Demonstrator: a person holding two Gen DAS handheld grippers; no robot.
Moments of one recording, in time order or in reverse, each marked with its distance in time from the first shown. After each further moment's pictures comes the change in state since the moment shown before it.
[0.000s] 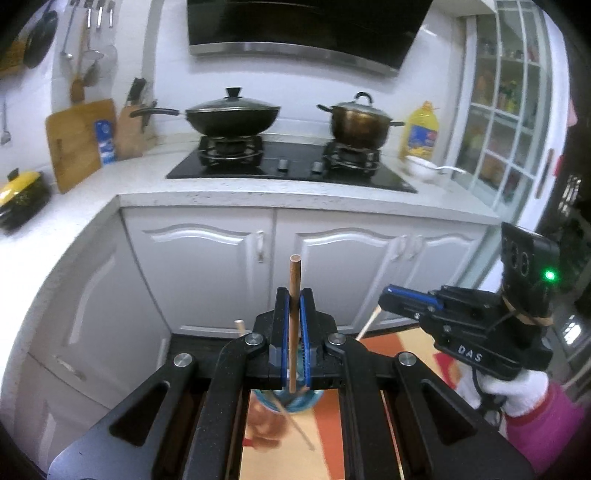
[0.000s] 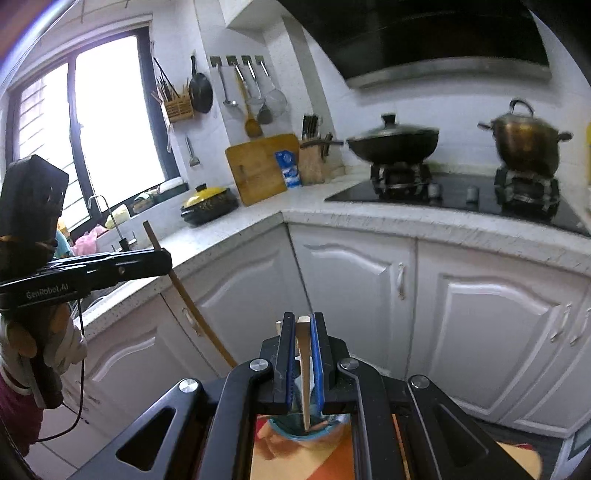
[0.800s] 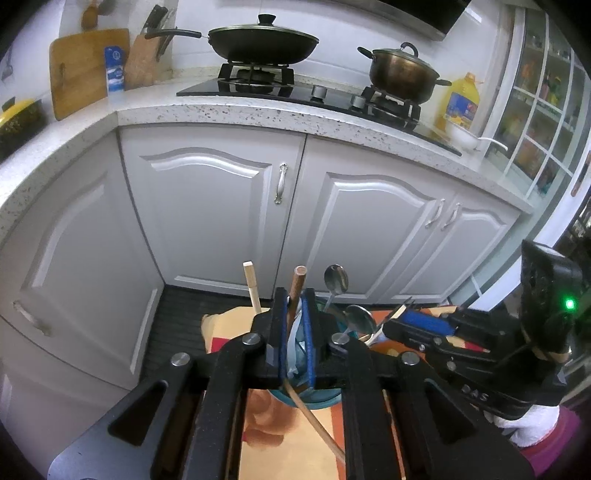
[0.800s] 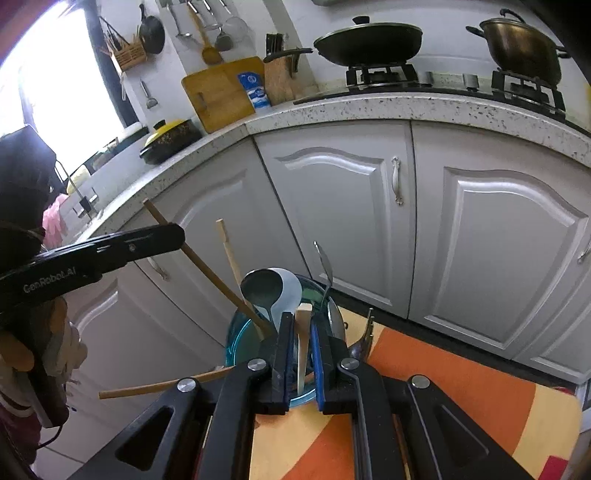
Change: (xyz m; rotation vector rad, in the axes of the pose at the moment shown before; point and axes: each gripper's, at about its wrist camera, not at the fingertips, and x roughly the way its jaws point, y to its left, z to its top) left arm 0.104 0.028 -0.066 -0.115 0.159 0.013; right arm 0.087 -0.037 -0.076 0.097 0.221 -0.059
